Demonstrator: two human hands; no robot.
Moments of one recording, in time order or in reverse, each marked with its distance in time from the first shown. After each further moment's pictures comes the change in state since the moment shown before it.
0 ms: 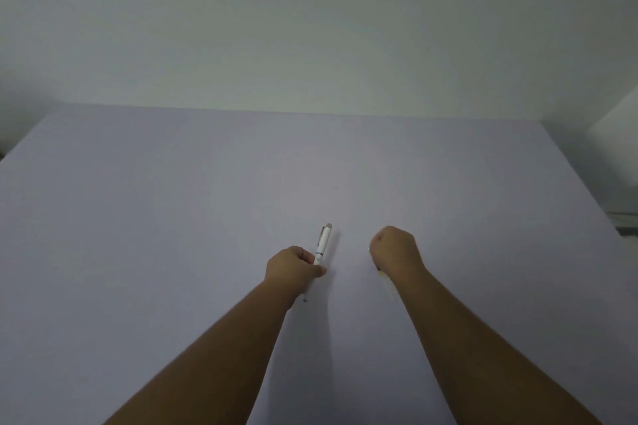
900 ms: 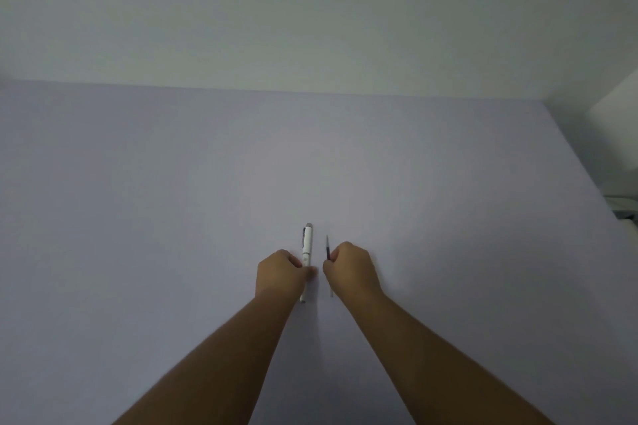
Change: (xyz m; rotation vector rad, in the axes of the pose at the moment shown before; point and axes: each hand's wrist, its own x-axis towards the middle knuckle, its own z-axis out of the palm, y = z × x) left_hand 0.034 -0.024 0.031 0.236 0.132 -0.011; right_hand -0.015 -0.007 0.064 0.005 -0.111 -0.016
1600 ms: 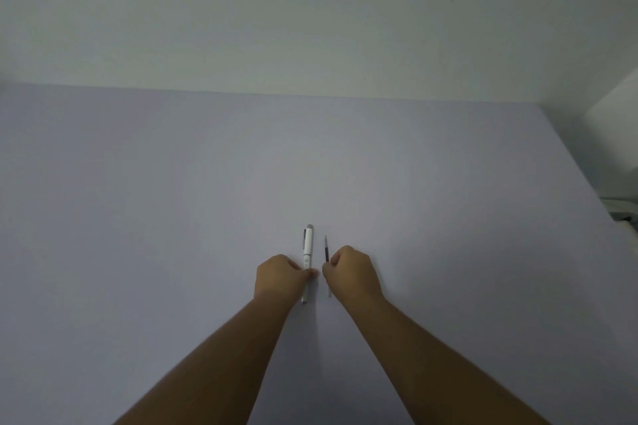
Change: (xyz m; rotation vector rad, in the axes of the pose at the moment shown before) left_hand 0.000 -0.002 -0.002 0.054 -0.031 -0.001; right_hand -0.008 0.003 -0.001 0.031 0.031 -0.012
